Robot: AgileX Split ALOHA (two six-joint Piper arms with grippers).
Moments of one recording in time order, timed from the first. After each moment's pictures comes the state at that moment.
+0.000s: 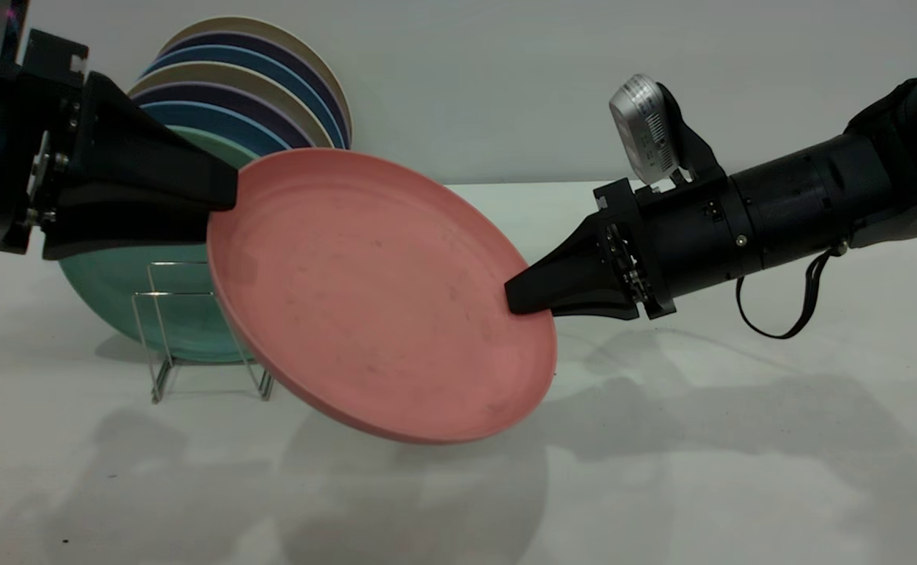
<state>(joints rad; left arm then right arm) 0.03 1.61 -0.64 -1.51 0.76 1.34 0.19 2.32 -1.20 1.58 1.07 -1.48</state>
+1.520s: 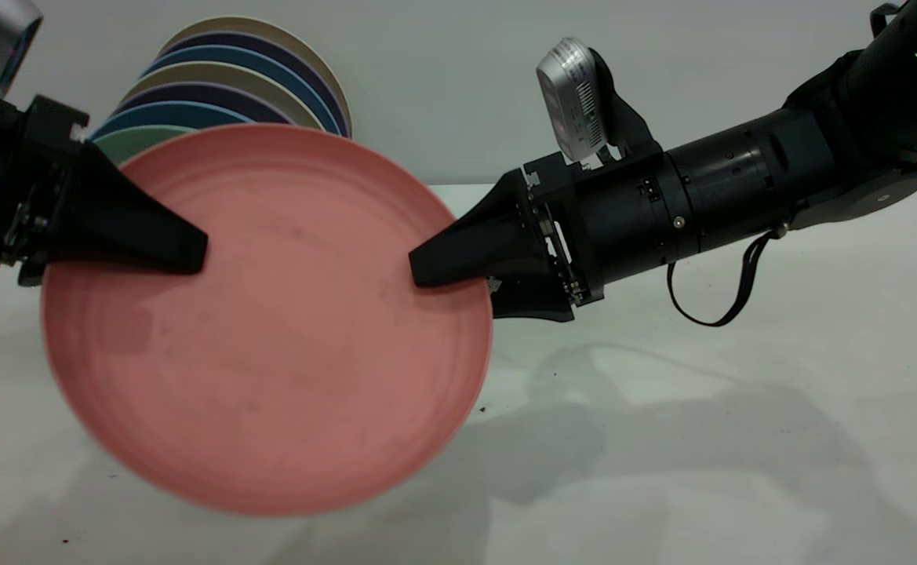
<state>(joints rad) 0.03 1.61 -0.64 -1.37 0.68 1.31 0.31 2.27 -1.20 1.62 1.13 -1.46</state>
